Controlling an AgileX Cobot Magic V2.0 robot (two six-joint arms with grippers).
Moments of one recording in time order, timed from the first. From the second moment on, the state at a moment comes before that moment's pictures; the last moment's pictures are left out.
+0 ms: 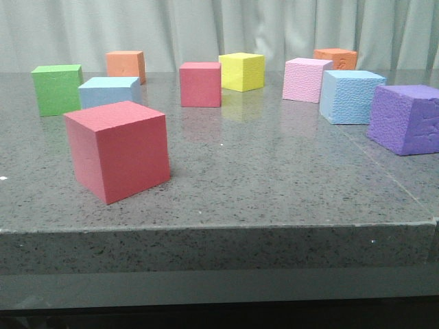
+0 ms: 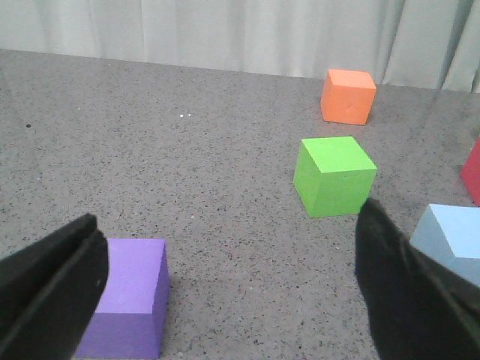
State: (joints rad) left arm 0.04 0.64 -0.59 0.00 0.30 -0.07; right arm 0.06 0.82 -0.76 0.24 0.41 -0.12
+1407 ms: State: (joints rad) left arm 0.04 0.64 -0.59 0.00 0.28 -0.07; right arm 0.16 1.81 -1.55 0.08 0.80 0.19
